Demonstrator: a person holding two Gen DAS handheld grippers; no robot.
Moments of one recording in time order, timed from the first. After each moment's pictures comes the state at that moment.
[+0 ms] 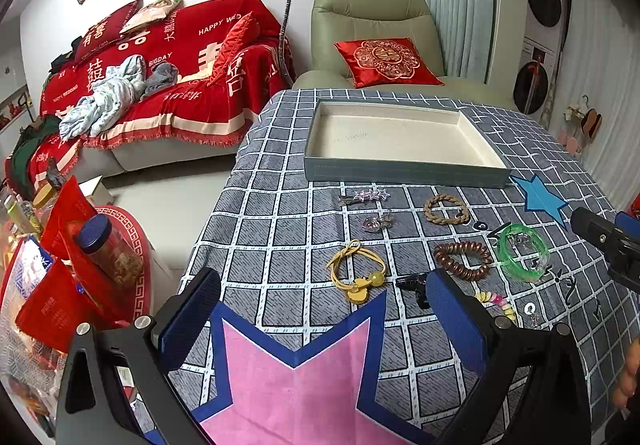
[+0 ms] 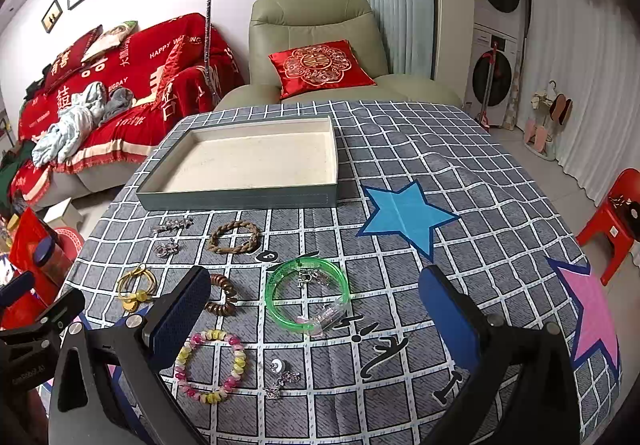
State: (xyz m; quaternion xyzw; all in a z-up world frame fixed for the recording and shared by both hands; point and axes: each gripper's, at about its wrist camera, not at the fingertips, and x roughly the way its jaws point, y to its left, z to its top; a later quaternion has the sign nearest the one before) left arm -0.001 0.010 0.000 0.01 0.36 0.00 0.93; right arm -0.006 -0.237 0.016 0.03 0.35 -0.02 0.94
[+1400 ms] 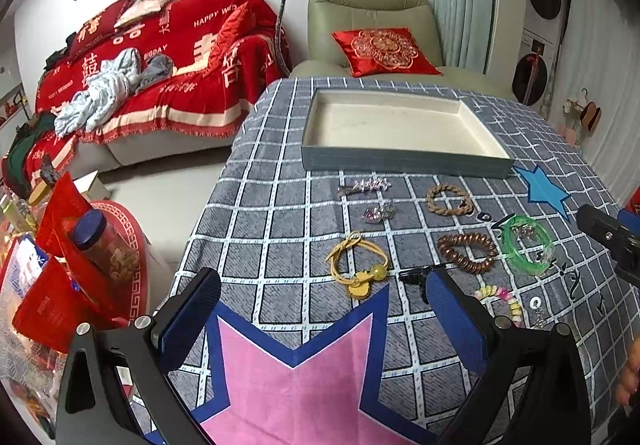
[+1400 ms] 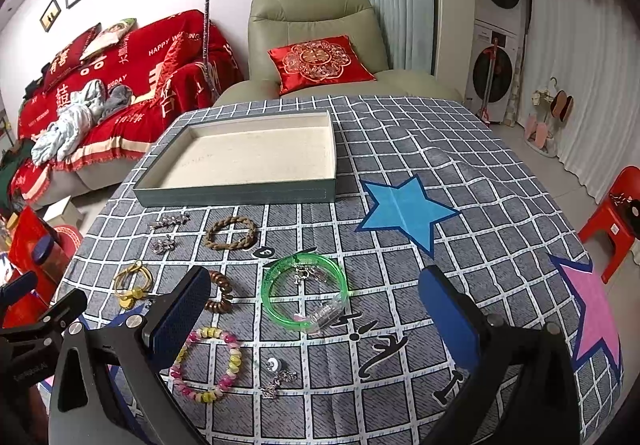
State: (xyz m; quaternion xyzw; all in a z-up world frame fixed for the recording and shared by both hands) left arm 0.010 0.007 -0.016 0.01 0.39 -0.01 0.92; right arm -0.008 -0.235 0.007 0.03 0.36 -0.02 0.93
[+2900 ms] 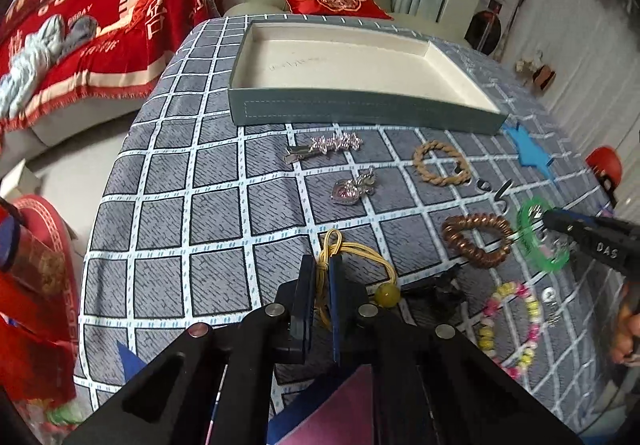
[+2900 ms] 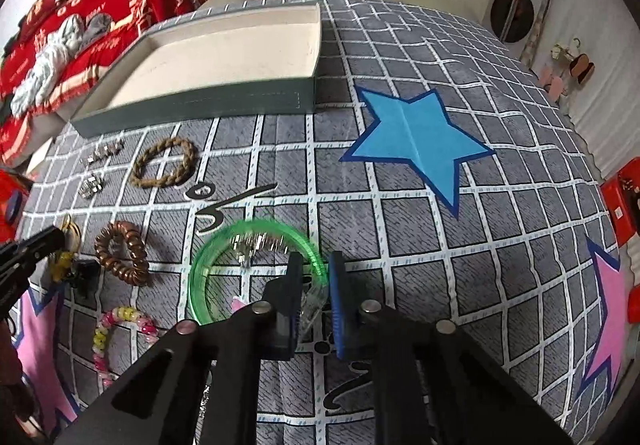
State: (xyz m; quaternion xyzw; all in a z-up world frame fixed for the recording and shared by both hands) left arm 0.082 0.013 -0.061 -0.02 0.47 -0.14 0.87; right arm 0.059 -0.266 -0.054 0.03 0.50 -0.02 0.86
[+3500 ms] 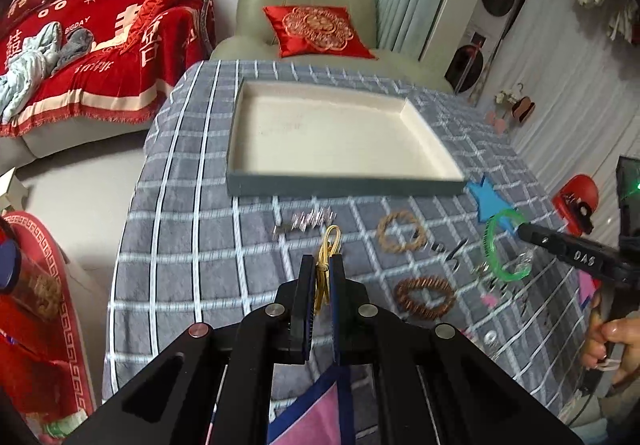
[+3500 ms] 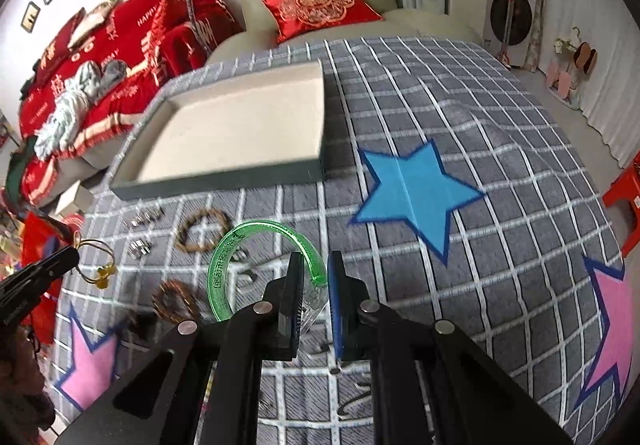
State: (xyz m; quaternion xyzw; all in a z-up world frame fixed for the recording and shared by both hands) left arm 0.094 0.020 0.000 -0.05 0.43 -0.17 0.89; right arm 0.073 -0.277 -0.003 0.09 0.46 0.02 0.89
